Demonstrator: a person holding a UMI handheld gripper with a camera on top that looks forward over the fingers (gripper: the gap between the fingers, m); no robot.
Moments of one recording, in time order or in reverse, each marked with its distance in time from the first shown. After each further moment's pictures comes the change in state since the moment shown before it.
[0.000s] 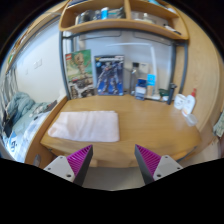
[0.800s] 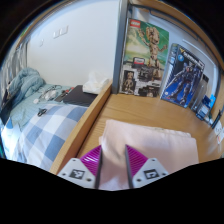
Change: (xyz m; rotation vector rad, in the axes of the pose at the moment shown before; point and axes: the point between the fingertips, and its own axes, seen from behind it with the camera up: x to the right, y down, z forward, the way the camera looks) arm -0.364 -0.027 0.303 -0.076 -0.098 -0.205
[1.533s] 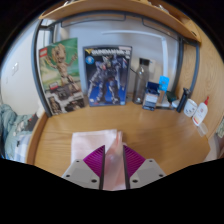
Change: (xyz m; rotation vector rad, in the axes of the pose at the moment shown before) arm 0.265 -0.013 -0.081 0.017 0.249 0.308
